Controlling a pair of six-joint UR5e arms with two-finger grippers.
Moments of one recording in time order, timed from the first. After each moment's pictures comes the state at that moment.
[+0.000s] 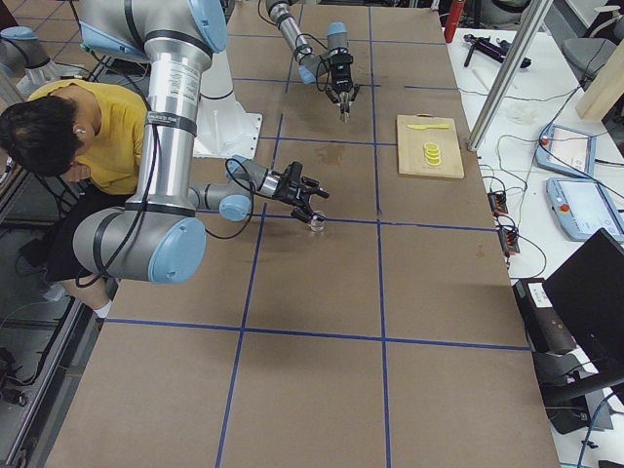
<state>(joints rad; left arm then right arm) -0.58 -2.19 -1.31 -3.03 -1.96 -0.09 0.14 -1.81 1.92 -0.94 0.54 1.62</state>
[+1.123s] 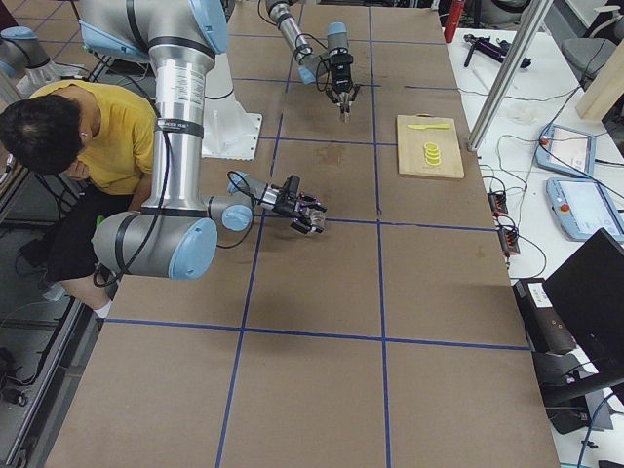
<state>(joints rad) -0.58 -2.19 -1.31 -3.03 -1.96 -0.09 0.10 -1.72 1.75 -1.00 0.48 1.62</state>
